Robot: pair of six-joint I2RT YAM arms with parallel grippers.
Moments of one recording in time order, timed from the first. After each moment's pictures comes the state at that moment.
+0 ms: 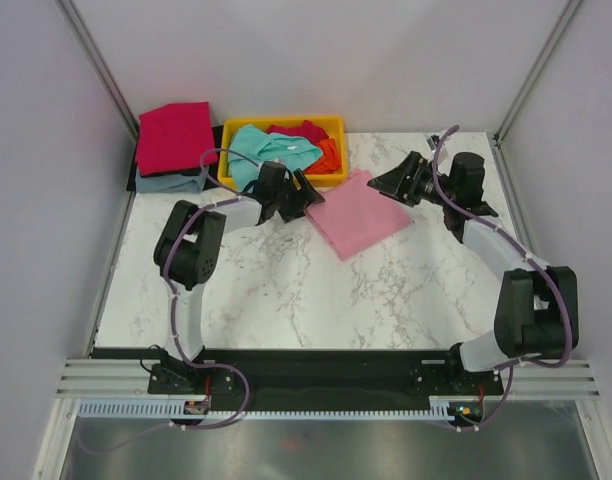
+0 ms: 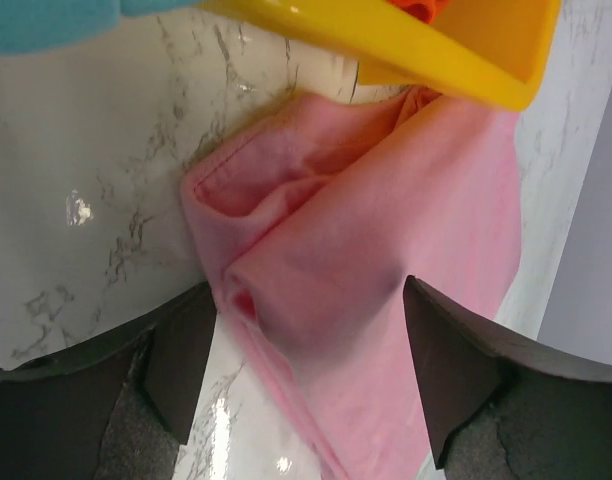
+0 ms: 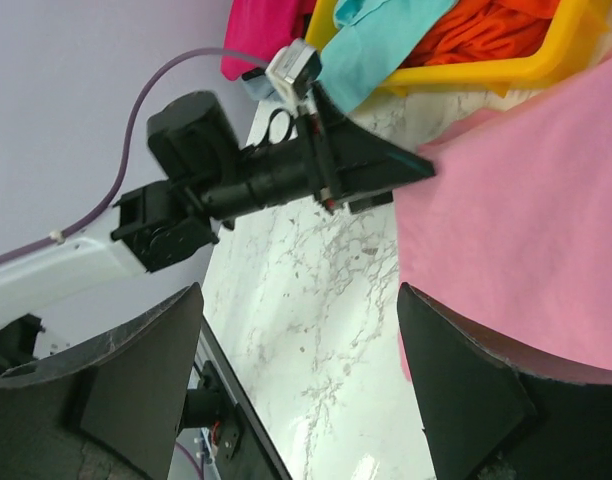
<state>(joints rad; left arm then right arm) -0.42 2.09 1.32 0.09 0.23 -0.89 0.06 1.53 0.99 0.26 -0.82 0.77</state>
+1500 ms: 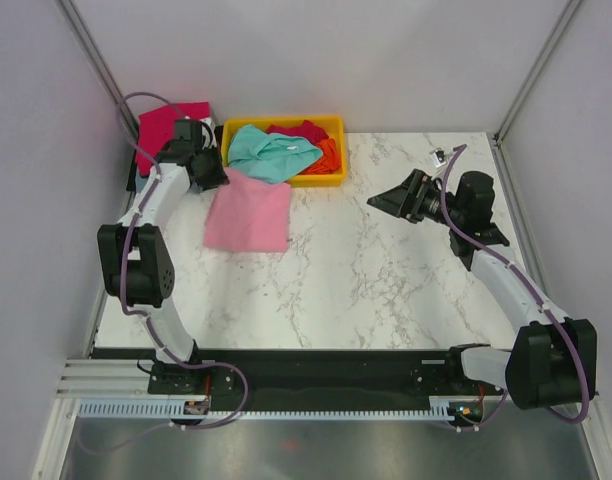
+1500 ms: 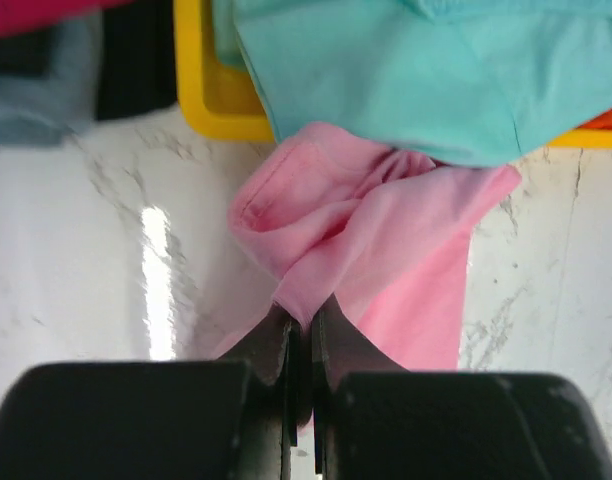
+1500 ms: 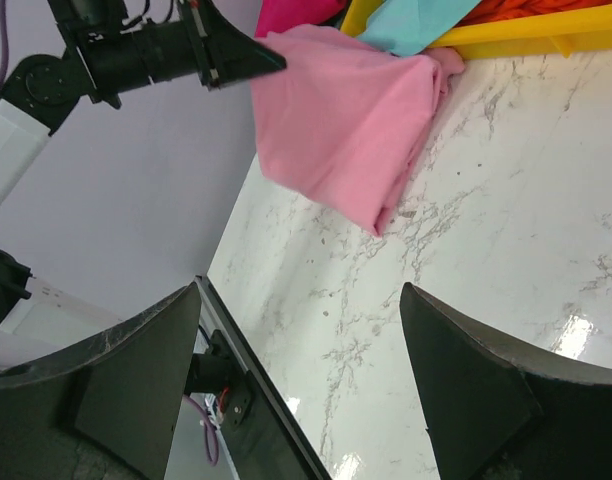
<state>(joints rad) -0.06 1.83 1.54 -0.56 0.15 -0.24 0.10 1.22 0.83 0.19 -0.81 0.75</state>
